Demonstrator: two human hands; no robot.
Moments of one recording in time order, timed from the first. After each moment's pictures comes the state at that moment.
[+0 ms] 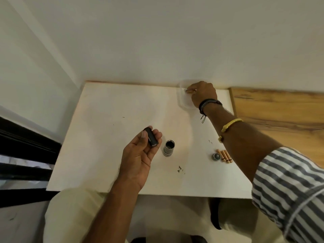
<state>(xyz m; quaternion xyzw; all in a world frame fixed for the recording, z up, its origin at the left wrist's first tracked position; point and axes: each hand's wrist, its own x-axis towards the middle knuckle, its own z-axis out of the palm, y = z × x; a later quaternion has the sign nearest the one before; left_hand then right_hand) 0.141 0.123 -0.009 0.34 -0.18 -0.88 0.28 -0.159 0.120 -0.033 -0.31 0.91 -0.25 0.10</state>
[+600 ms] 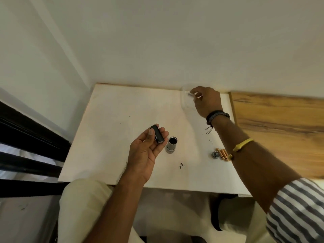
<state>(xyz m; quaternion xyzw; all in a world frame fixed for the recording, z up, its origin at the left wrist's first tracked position) 0.147 0.130 0.003 0.33 -0.23 -0.87 0.28 -0.125 0.153 -0.007 -0.35 0.88 -0.31 0.06</state>
